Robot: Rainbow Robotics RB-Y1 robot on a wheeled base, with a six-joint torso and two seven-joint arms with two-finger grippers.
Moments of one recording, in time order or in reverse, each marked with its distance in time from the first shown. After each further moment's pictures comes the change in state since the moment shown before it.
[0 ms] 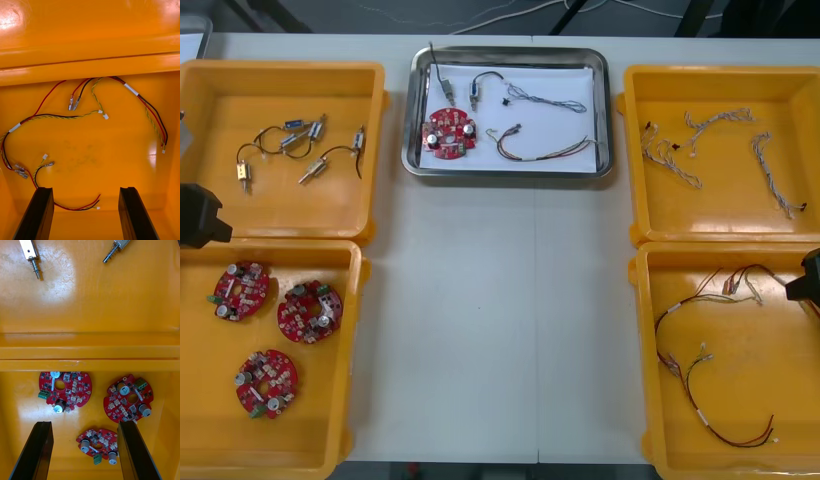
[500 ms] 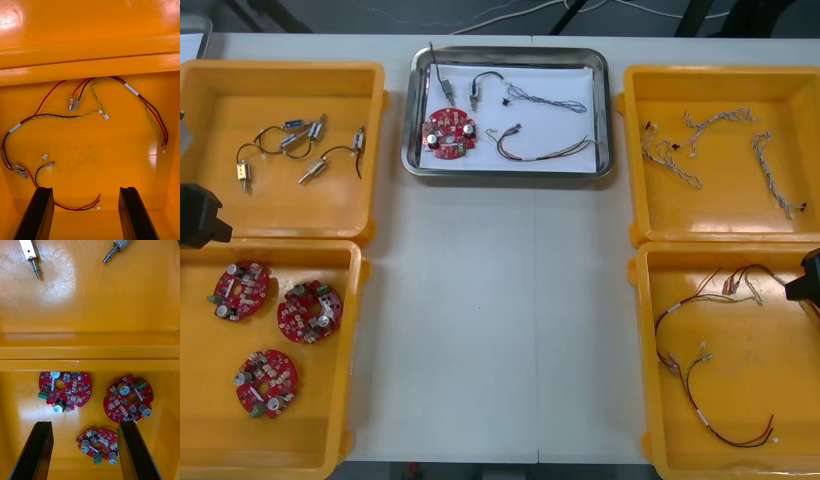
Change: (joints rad) right arm 0.000 0.000 0.000 0.000 0.000 0.000 0.000; left arm 0.000 0.000 0.000 0.000 0.000 0.000 0.000
